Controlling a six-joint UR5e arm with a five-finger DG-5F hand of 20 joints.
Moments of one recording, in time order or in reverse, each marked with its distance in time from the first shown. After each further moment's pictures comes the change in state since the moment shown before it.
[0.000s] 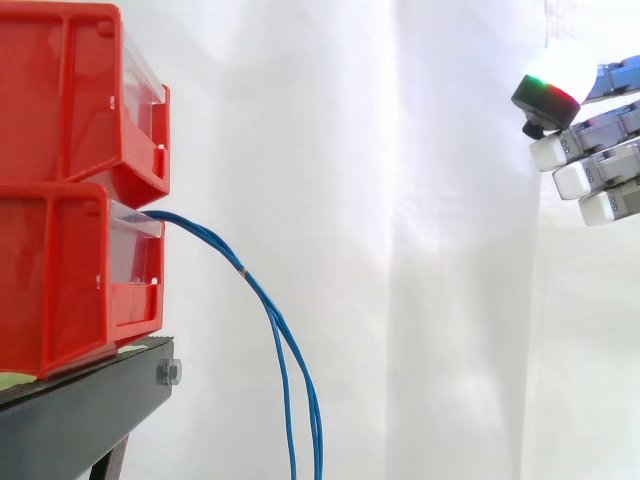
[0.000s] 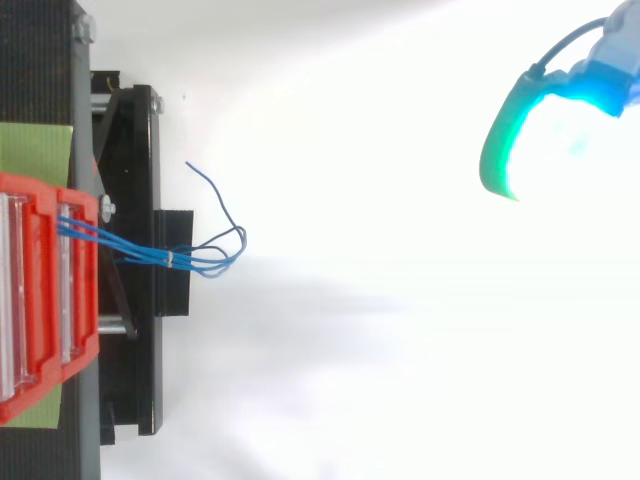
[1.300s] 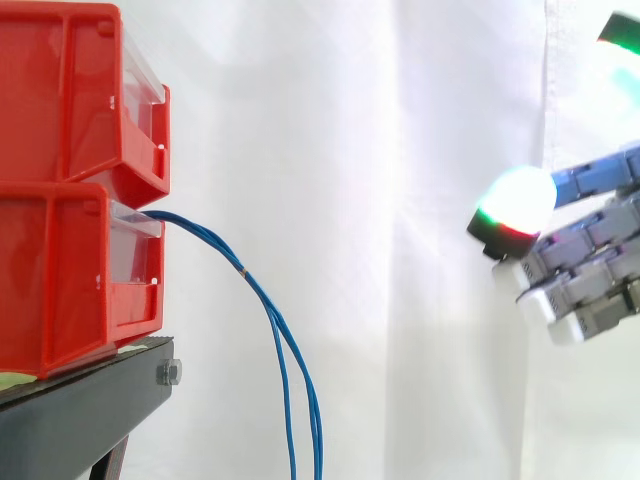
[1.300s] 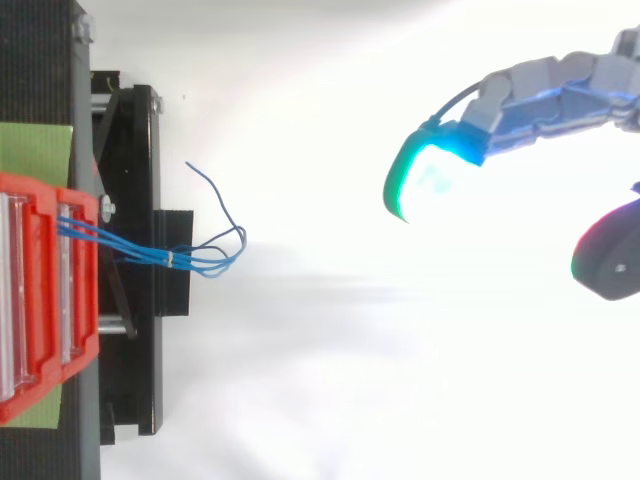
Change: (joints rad) arm 0.035 -0.127 0.000 0.074 0.065 -0.015
